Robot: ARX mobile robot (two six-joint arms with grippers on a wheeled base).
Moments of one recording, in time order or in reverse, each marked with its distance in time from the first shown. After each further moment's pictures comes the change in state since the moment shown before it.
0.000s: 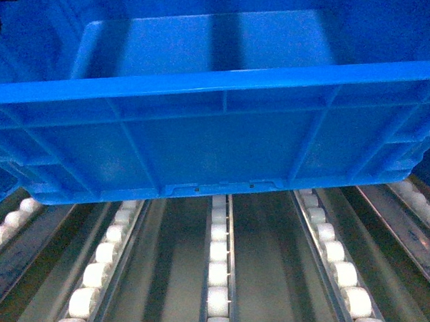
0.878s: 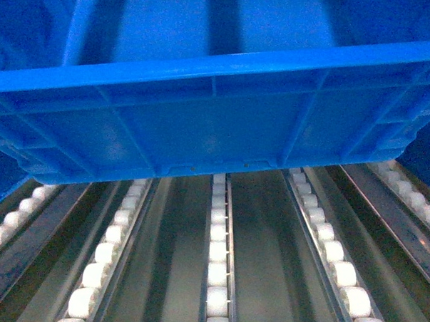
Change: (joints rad) left arm -0.032 0.010 -0.028 0.142 -0.152 0.053; right arm 0.050 0.000 -0.009 0.089 0.167 -0.067
